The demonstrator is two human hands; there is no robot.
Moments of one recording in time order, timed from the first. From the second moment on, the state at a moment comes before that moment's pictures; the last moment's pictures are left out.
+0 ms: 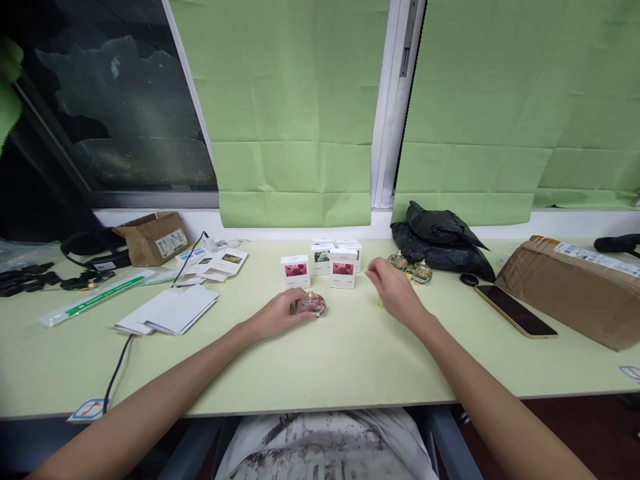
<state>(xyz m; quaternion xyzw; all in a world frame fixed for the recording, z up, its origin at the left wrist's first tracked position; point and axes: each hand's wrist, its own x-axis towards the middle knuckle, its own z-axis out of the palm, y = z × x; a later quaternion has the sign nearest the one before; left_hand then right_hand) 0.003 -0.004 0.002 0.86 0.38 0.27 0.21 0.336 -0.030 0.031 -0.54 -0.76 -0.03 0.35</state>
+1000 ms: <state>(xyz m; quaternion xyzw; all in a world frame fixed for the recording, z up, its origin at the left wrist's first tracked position) 0.007 -0.005 0.001 0.85 0.37 0.27 0.23 0.224 -0.026 0.003 -0.33 -0.82 0.11 0.45</state>
